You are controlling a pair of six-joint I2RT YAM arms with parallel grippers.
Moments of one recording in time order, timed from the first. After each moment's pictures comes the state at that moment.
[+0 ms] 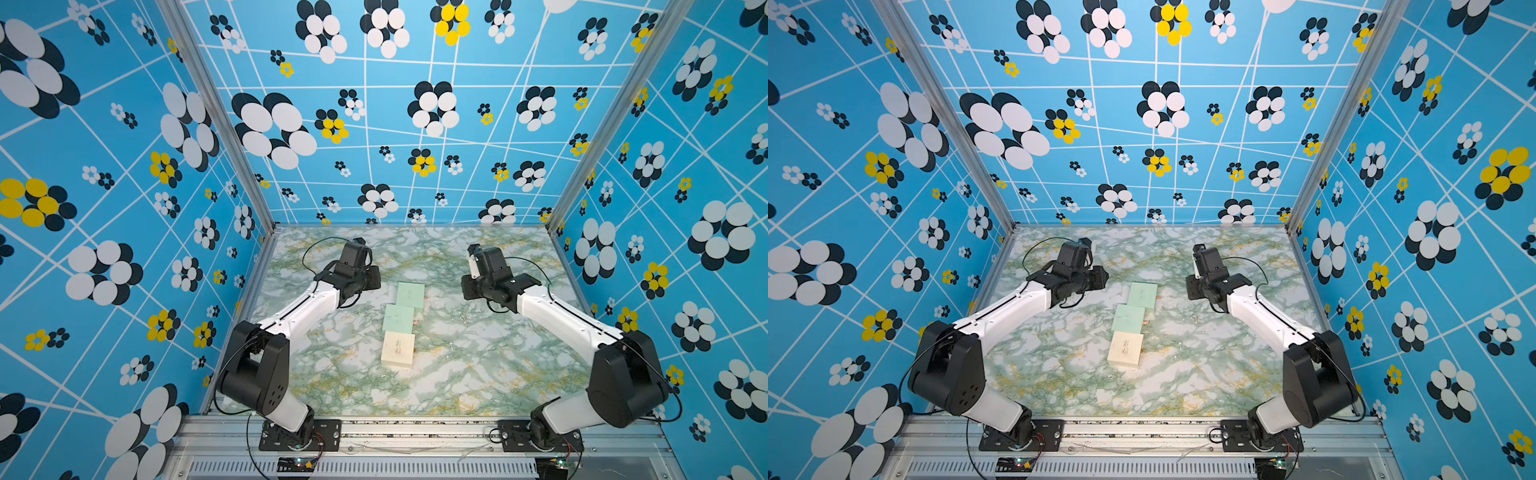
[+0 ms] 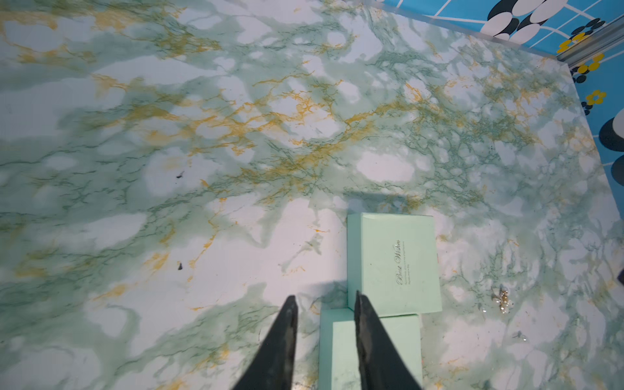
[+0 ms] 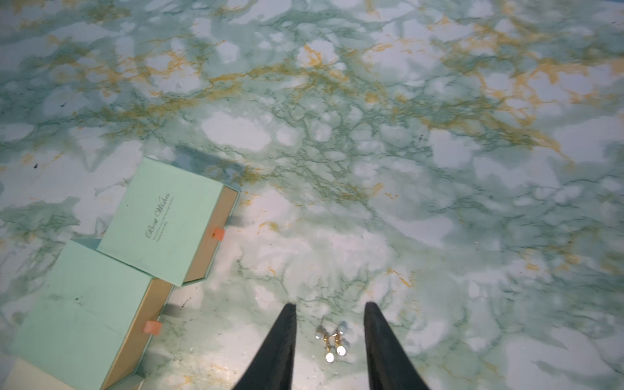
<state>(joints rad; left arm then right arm) -0.39 1.54 1.09 -0.31 0.04 -0.43 0.40 1.44 1.03 -0.43 0.13 0.16</state>
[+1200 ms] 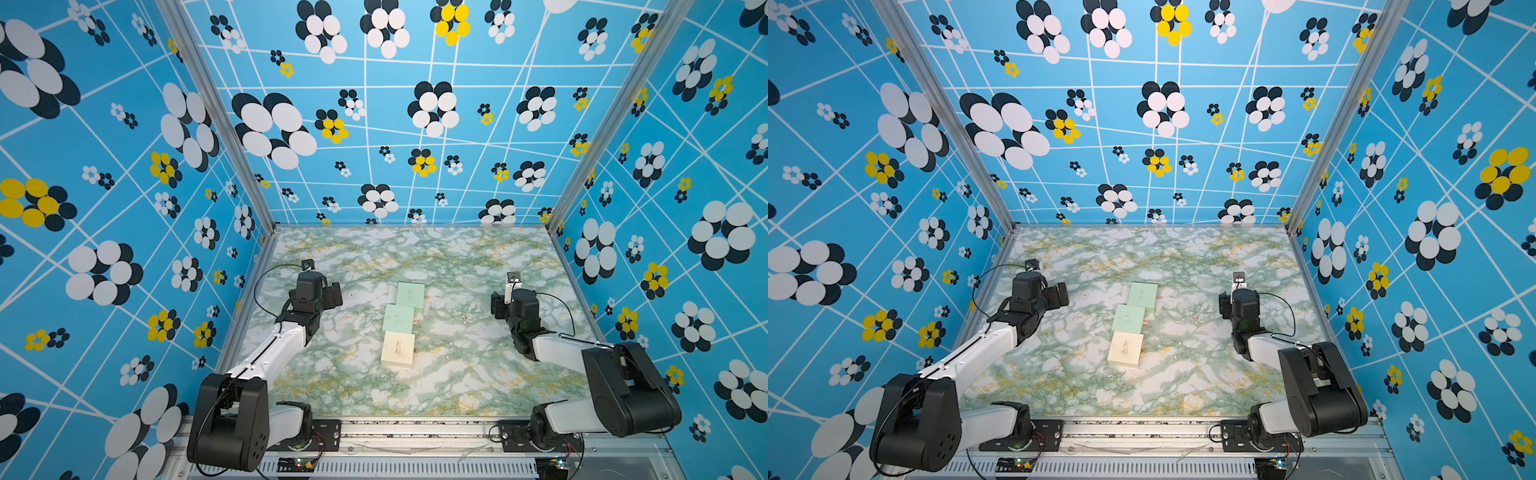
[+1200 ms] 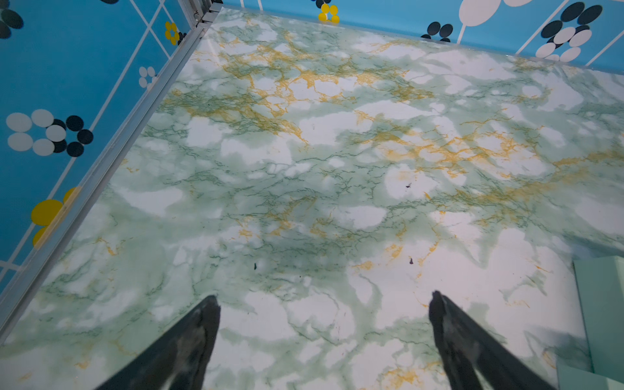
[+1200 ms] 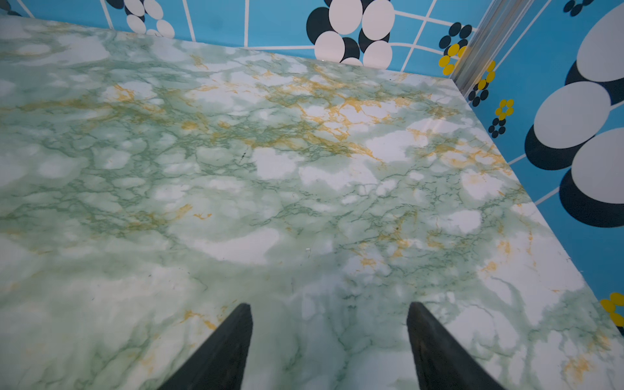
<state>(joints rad) -0.11 1.26 0.63 -0.01 -0.19 -0.21 0.17 1.45 0.42 0.57 0.32 -0.05</state>
